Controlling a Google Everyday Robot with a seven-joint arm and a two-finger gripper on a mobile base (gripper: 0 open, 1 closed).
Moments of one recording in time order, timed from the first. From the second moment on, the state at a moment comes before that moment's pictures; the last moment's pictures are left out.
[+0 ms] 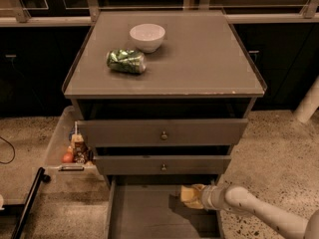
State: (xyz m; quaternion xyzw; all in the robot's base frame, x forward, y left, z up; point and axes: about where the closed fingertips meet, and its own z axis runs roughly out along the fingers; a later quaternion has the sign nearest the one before) arm 0.554 -0.187 0.248 -0.46 0.80 0.14 0.36
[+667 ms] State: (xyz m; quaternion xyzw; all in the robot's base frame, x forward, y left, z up) arm 0.574 -0.158 0.207 -0.48 0.78 0.15 0.38
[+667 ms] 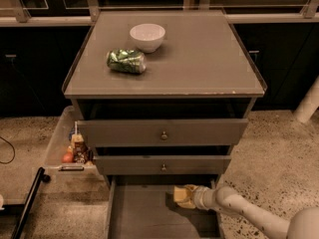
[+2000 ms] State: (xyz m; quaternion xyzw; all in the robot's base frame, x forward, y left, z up) arm 0.570 -0.149 0.148 -0.47 0.79 0.16 0.35
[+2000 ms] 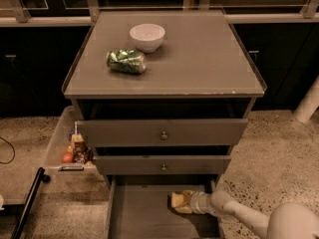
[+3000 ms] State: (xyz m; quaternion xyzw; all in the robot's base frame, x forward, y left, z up) arm 0.569 -0.145 0.154 -0.48 0.79 0.17 0.35
